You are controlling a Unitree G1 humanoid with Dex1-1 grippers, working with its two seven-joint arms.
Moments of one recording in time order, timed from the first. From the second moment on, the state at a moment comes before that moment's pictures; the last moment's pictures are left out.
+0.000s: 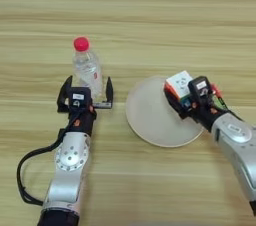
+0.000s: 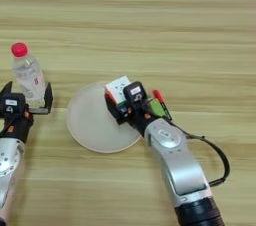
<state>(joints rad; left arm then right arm) 0.05 0.01 -0.03 0.13 0.04 -0.28 0.02 -0.05 -0.17 0.21 -0.18 0.08 0.34 0.30</state>
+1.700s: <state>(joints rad) 0.05 0.01 -0.03 0.12 0.04 -0.28 0.02 -0.05 -0.12 0.27 -0.03 0.04 0.28 0.32</state>
